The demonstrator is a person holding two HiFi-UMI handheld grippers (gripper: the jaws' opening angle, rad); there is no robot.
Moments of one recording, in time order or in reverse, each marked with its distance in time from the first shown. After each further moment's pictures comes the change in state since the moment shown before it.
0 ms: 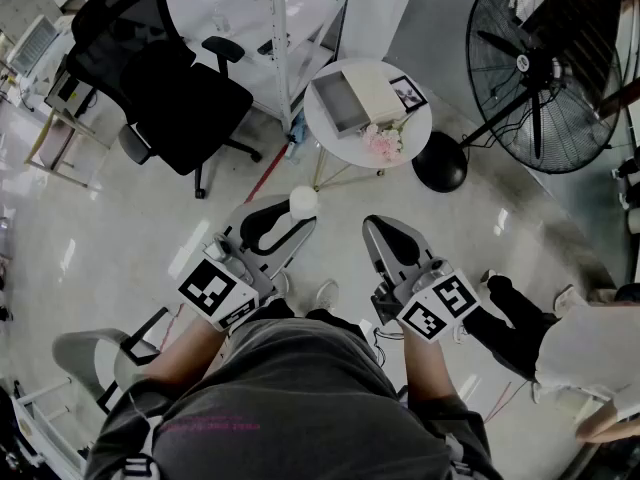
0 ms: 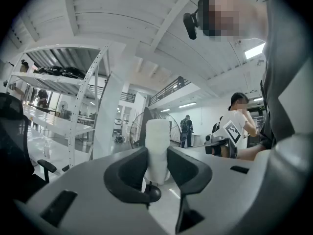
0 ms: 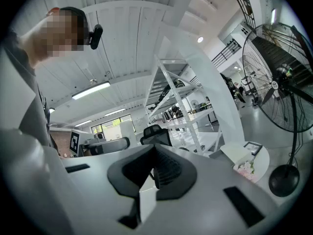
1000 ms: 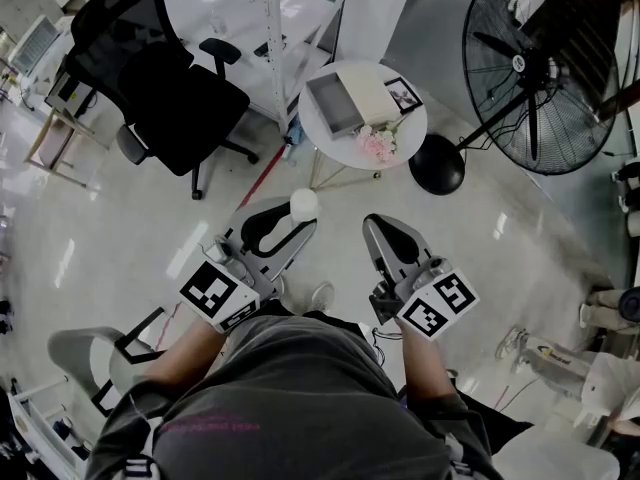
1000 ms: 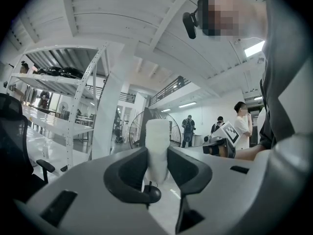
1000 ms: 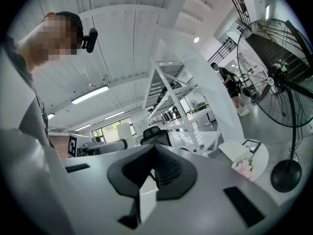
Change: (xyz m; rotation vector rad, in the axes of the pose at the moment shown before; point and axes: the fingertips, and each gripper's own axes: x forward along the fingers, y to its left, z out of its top) left arm 0.018 -0.018 -0.003 0.006 -0.004 0.005; right arm -0.017 -0.021 0.003 0.050 -0.016 0.001
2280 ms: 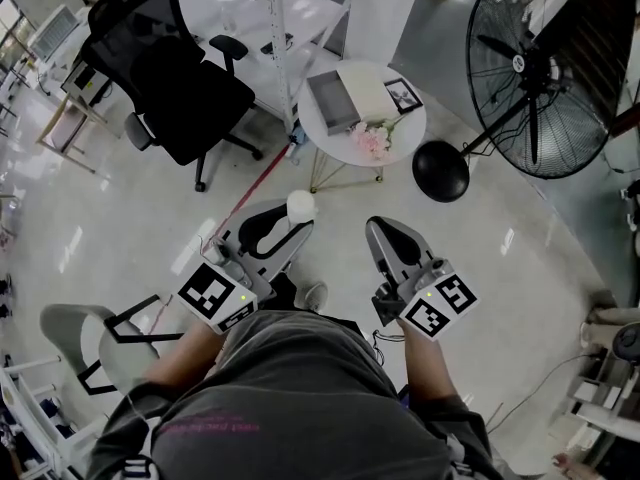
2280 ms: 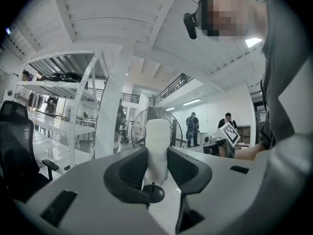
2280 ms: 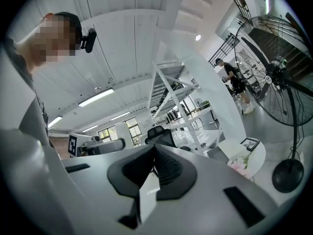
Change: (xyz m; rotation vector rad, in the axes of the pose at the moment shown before) left arm 0.018 -0.062 -0.012 0.034 0.008 0.081; right arm -0.064 -0.026 -0.004 0.011 0.005 0.072
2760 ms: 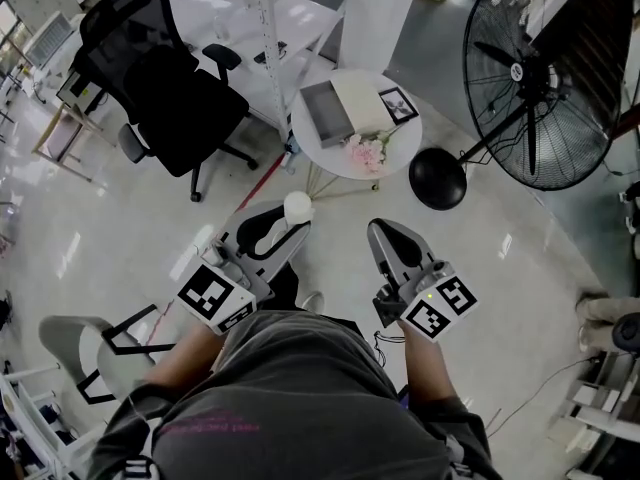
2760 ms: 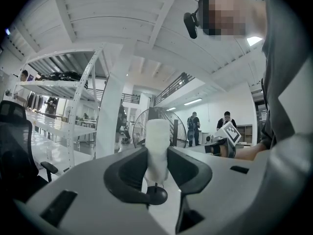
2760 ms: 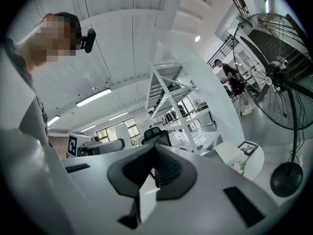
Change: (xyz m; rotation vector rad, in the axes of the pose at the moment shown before) left arm 0.038 0.026 -0.001 0.005 -0.003 0.009; right arm 0.014 -0.042 0.016 -0.004 -0.006 -0.015
